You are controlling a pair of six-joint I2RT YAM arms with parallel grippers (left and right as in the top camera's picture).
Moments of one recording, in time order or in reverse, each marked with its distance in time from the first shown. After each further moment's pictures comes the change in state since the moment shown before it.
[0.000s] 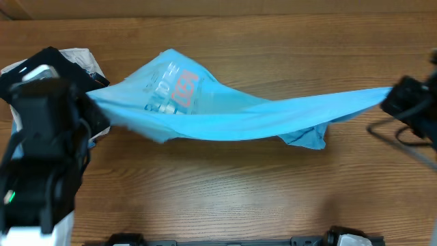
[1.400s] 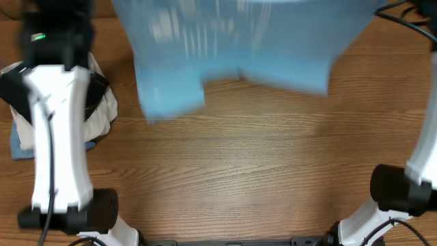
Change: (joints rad) left arm 0.000 0.702 0.743 0.615 0.161 0.312; right arm 0.001 0.659 0.706 0.323 -0.018 0.012
